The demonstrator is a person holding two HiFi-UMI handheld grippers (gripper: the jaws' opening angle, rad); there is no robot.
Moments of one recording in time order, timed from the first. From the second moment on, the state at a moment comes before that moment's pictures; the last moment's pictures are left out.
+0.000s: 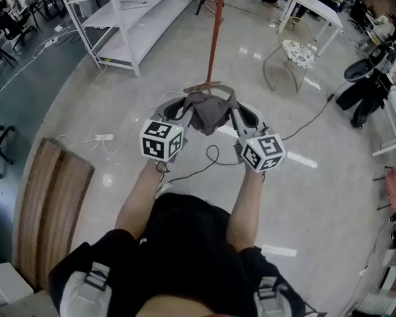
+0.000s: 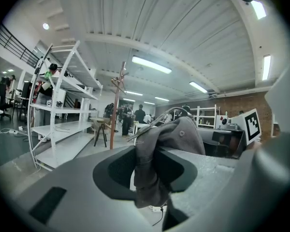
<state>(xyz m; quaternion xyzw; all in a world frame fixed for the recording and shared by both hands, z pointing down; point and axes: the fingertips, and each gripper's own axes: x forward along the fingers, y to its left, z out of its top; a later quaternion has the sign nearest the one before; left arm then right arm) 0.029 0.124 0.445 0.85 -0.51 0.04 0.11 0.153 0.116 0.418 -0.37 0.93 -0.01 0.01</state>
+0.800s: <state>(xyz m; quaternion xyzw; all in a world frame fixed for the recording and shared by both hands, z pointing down) -0.016 0.035 0.446 0.84 -0.53 0.02 0.11 0.107 0.019 0.419 -0.35 0.94 -0.02 0.01</state>
